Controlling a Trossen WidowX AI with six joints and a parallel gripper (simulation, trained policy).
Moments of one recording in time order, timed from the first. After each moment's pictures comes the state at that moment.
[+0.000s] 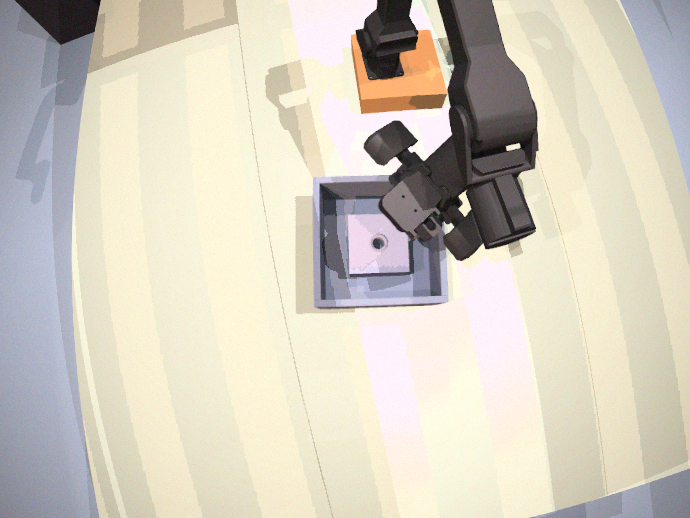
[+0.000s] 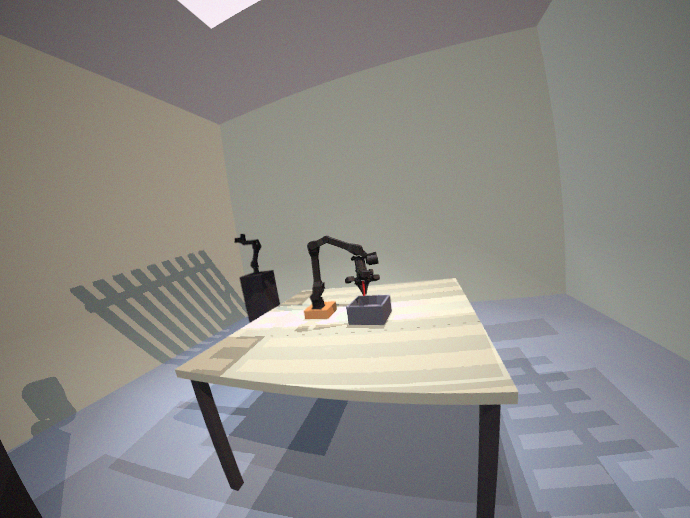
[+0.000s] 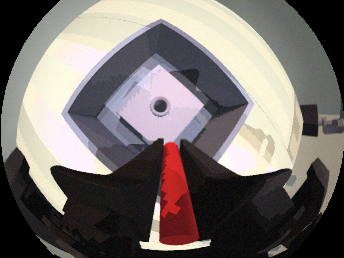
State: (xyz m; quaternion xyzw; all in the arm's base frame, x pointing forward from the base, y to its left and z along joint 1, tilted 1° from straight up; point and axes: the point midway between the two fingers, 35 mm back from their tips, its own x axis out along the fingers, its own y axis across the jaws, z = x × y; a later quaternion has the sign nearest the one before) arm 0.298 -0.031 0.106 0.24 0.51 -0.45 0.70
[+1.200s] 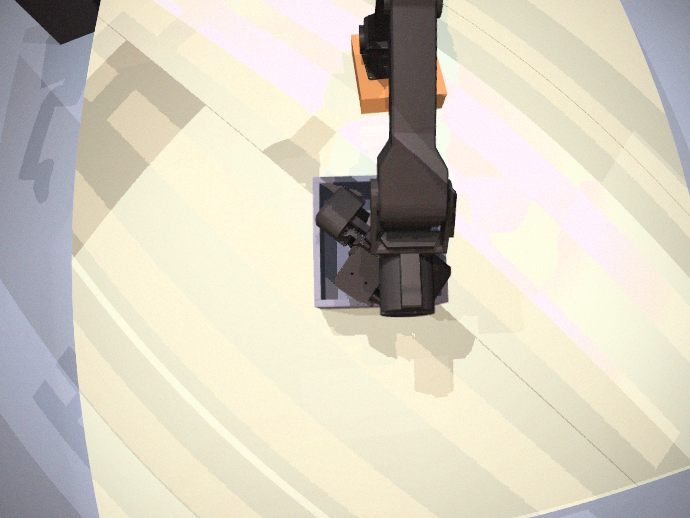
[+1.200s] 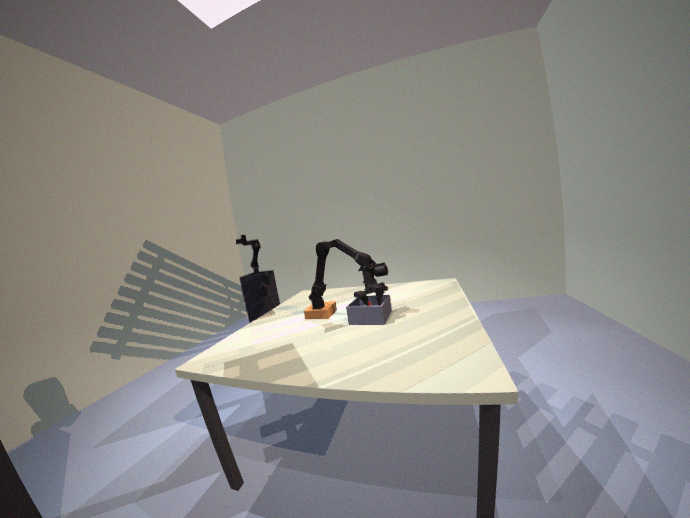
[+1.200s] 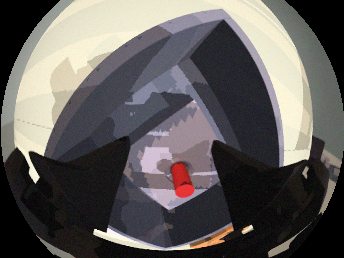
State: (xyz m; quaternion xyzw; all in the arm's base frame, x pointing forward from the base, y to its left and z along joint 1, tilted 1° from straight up) arm 0.349 -0.086 0.048 0.24 0.59 -0.33 0.70
